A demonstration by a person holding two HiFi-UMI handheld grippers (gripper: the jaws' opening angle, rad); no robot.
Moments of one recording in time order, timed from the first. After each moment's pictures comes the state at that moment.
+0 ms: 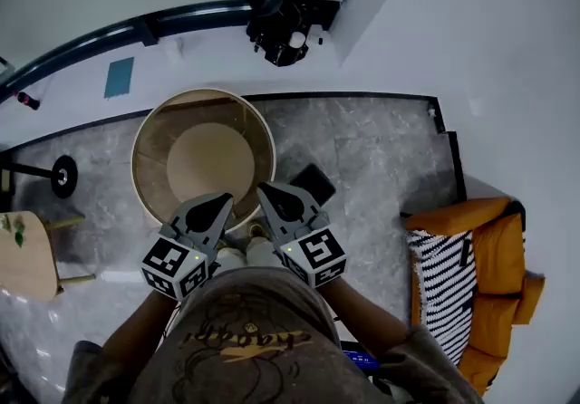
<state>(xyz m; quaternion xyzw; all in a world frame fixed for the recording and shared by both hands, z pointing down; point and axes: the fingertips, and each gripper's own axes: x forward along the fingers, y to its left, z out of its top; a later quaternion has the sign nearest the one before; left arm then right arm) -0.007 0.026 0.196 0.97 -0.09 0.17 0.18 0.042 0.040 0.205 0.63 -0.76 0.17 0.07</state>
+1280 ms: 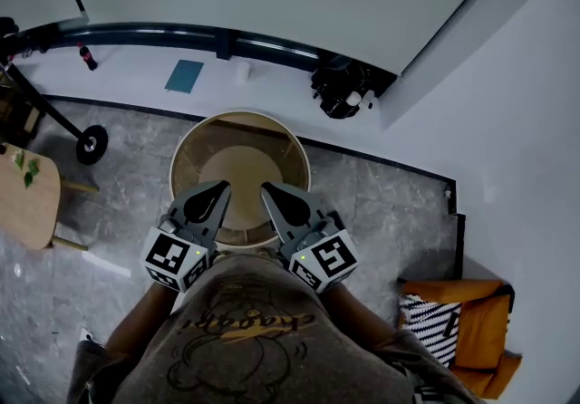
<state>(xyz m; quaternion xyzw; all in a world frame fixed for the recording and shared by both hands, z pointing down) -0.128 -0.034 0.128 0.96 -0.26 0.04 0.07 -0.072 -0.010 0.109 0.51 -0.86 0.06 -0.01</state>
